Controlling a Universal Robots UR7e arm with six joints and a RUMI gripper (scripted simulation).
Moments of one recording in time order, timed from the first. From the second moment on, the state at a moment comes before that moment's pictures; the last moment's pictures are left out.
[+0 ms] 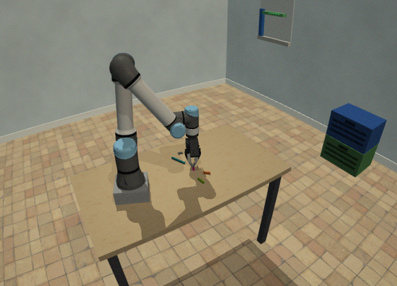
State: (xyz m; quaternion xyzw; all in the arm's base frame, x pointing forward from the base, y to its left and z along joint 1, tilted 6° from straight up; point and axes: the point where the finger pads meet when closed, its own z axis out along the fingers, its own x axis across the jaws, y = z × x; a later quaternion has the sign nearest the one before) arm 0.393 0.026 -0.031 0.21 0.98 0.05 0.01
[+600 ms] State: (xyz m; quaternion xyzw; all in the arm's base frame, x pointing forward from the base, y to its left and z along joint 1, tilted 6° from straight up) arm 0.393 0.026 -0.031 0.21 0.98 0.05 0.01
